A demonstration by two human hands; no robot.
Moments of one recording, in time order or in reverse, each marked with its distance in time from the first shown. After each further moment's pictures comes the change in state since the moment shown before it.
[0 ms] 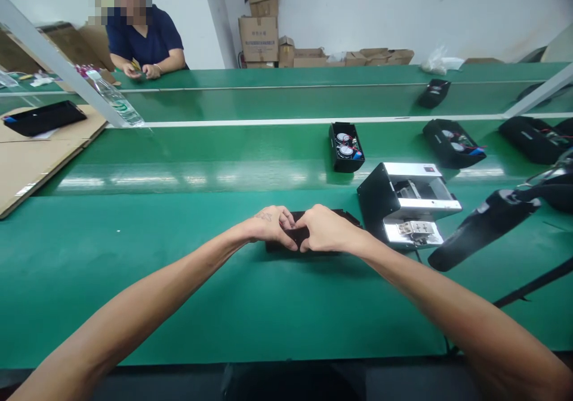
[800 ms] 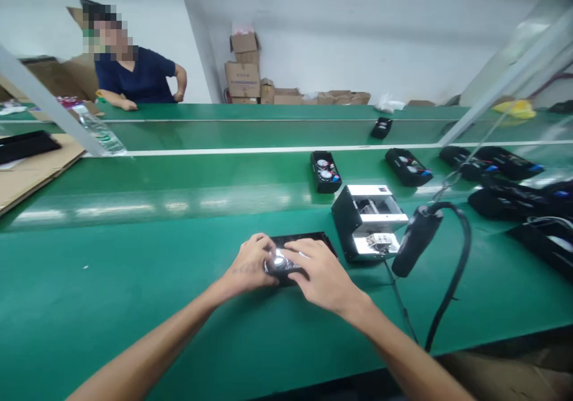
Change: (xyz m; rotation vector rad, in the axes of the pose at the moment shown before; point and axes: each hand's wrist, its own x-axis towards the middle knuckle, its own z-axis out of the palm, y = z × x) left_hand -0.029 -0.012 0.039 0.227 0.203 0.294; right_hand -0.062 -0.001 0.063 0.022 0.616 -0.092
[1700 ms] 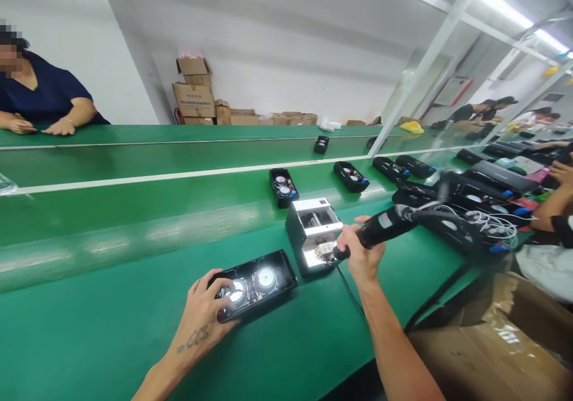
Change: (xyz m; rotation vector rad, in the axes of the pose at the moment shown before) left_hand -0.009 -0.021 0.042 0.405 0.301 0.292; right_hand -0.049 0.102 -0.086 0.627 1.178 0.372
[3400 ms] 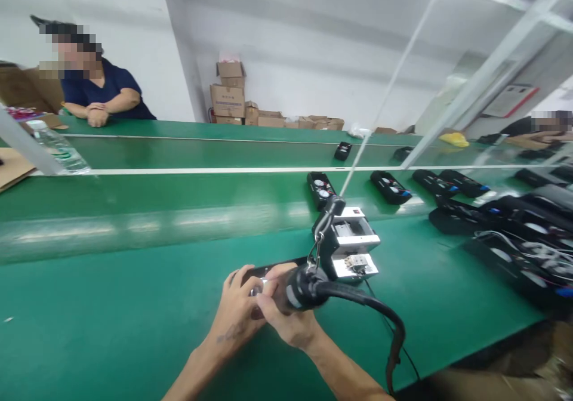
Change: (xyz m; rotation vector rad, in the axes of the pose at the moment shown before) left_hand -0.005 0.006 0.013 0.003 0.062 -0.009; right_hand -0.136 -0.024 0.118 0.189 -0.622 0.064
